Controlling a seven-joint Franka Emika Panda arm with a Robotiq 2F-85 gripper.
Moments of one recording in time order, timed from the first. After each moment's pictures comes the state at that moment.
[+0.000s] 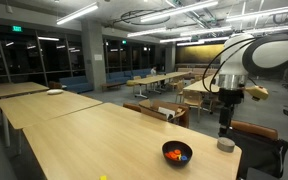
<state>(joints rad) 0.06 -0.81 -0.07 -2.75 0.00 1.93 -0.07</state>
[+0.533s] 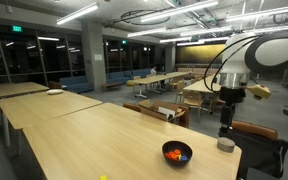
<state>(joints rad) 0.06 -0.83 -0.07 -2.75 0.00 1.92 -0.07</state>
